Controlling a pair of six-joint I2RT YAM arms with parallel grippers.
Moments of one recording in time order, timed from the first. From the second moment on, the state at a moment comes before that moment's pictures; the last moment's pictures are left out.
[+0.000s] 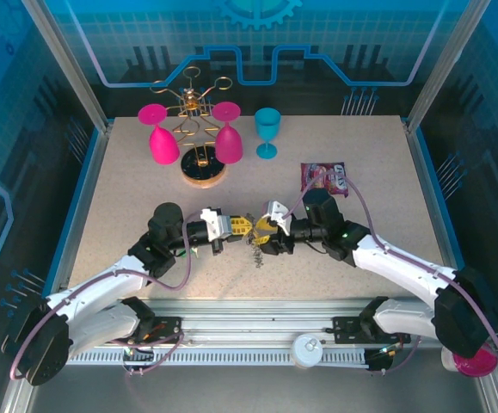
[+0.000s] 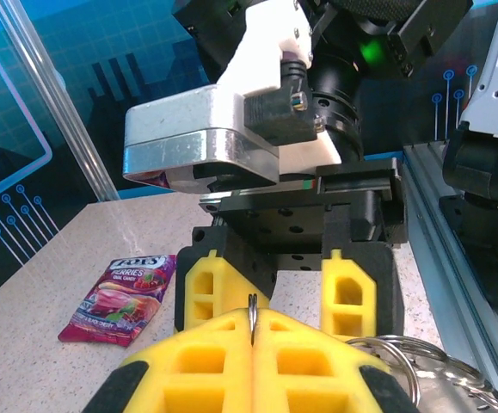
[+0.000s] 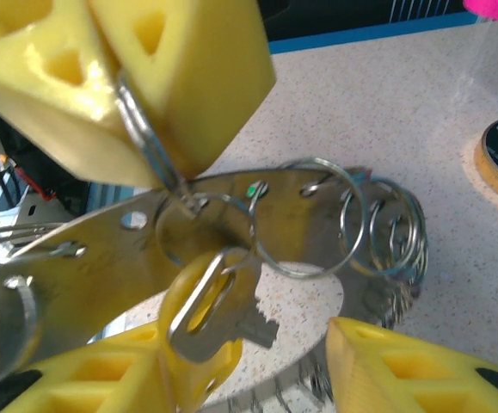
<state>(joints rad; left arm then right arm) -0.58 1.01 0.48 0.47 0.71 0.30 0.68 1.19 0.69 0.00 -0.63 -0.26</state>
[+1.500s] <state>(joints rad) -0.58 1.05 0.52 0.34 0.64 0.39 0.69 1.14 0.91 -0.40 -0.47 -0.45</state>
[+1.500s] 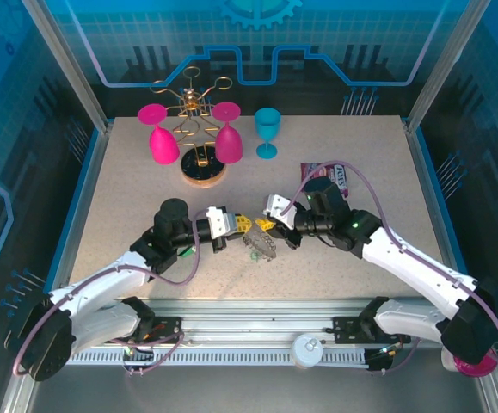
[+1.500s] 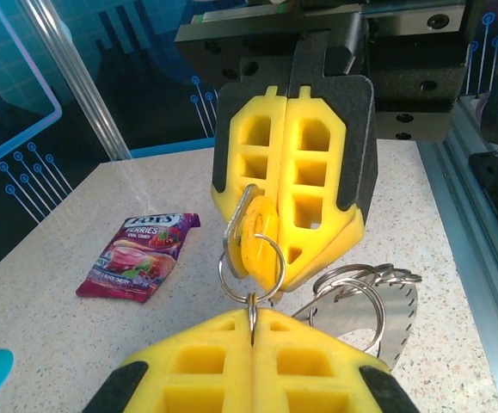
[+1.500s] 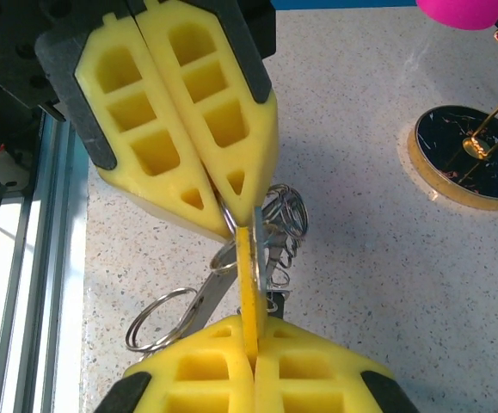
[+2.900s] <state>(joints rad) -0.54 0.28 0.21 -0.01 -0.50 -0.59 0.80 1.62 1.01 -0.15 -0.32 -0.26</state>
